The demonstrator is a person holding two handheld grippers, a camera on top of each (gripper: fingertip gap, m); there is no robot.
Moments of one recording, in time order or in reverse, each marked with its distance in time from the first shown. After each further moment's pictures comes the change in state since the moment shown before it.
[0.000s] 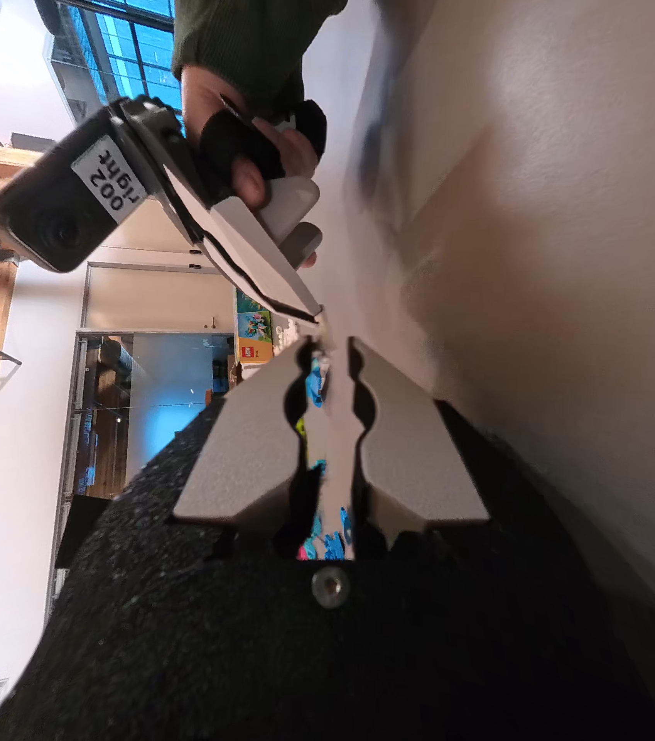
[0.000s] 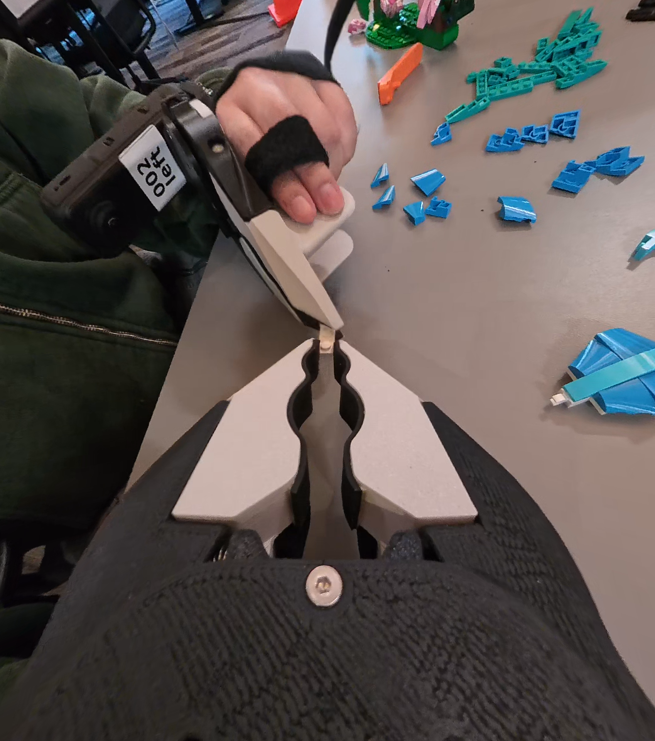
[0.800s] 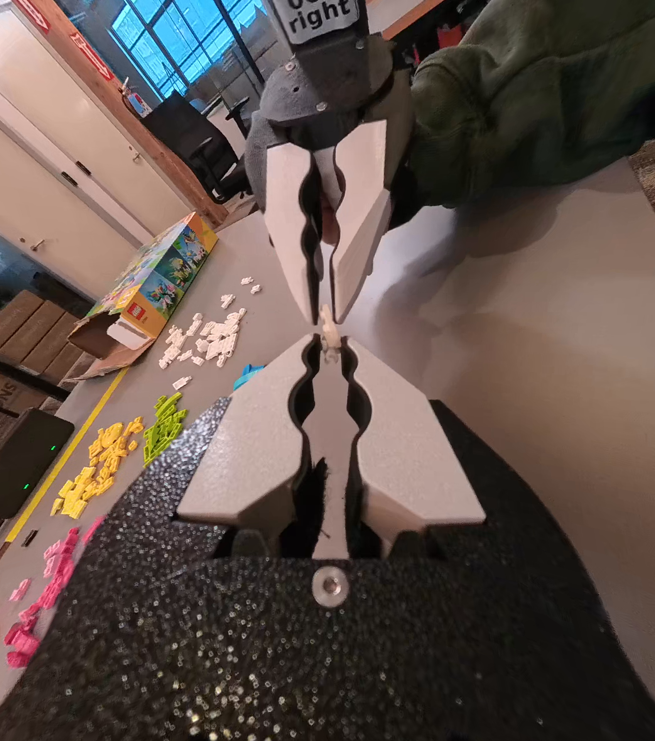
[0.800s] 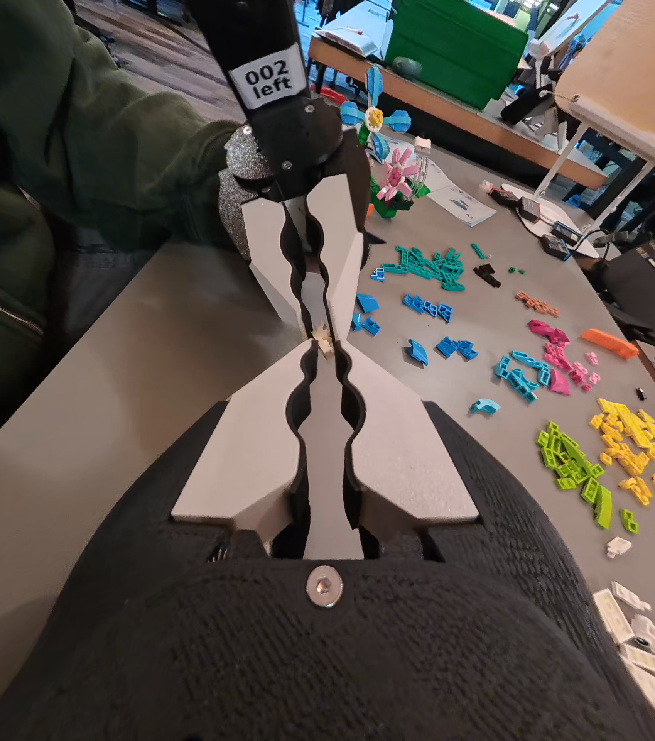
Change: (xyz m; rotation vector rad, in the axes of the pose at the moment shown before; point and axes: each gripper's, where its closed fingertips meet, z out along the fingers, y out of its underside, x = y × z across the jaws) left arm -0.032 0.001 -0.017 0.211 0.122 -0.797; right arm -0.007 -0.041 -0.005 0.173 0.252 -0.556
